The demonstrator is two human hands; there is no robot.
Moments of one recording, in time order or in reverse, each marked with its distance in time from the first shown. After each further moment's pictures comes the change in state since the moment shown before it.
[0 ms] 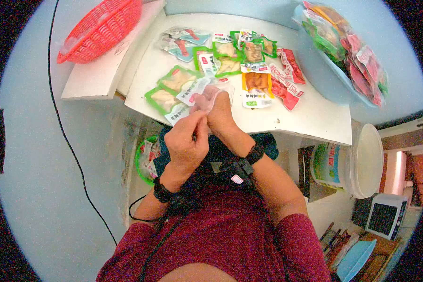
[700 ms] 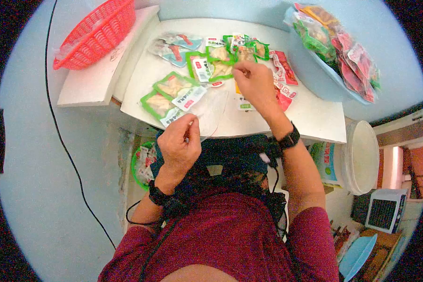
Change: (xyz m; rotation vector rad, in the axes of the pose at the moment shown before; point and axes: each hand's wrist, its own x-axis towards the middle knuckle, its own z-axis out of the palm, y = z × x) left_hand 0.002 -0.008 -0.001 -0.013 0.048 0.024; right_hand 0.021 -0.068 -0.091 -0.913 0.228 -0.438
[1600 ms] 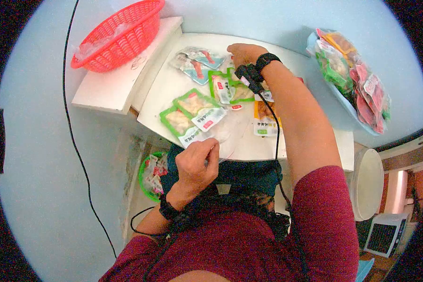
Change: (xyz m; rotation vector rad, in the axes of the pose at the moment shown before) left_hand 0.003 0.001 -0.007 0.019 -0.102 0.017; right_hand 0.197 0.002 0.054 -0.721 -0.750 -0.171
